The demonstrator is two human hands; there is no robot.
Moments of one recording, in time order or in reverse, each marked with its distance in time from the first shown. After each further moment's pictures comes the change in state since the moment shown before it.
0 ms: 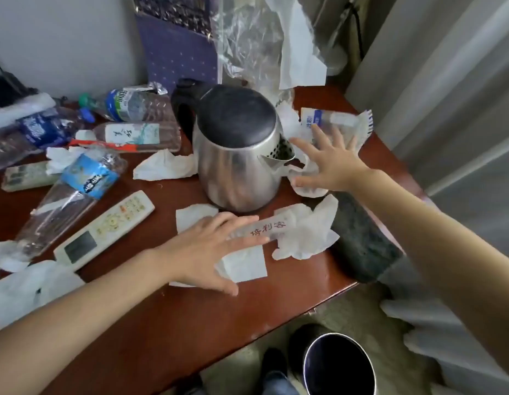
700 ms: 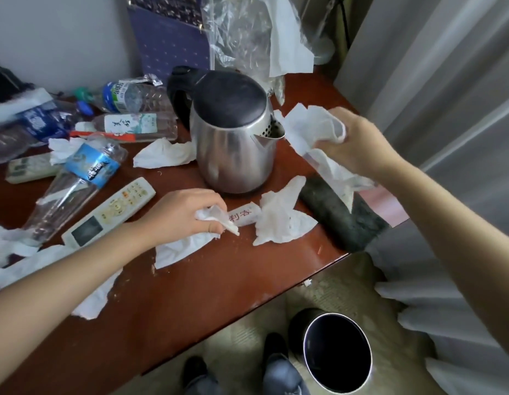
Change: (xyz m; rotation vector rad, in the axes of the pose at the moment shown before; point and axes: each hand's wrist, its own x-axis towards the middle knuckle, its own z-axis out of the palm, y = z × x) left_hand -0.024 -0.019 -0.015 -0.482 0.428 -0.093; right_hand -0.088 -0.029 -0.049 0.561 0.368 0.118
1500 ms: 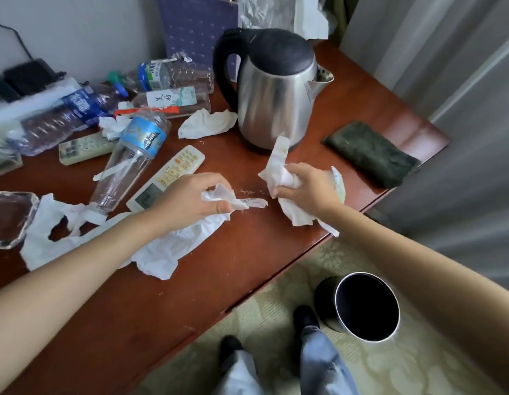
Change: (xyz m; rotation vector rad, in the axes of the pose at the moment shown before) left_hand -0.089 -0.040 -0.024 -0.100 0.024 0.033; right_hand -0.106 -0.066 0.162 0.116 -0.028 0.125
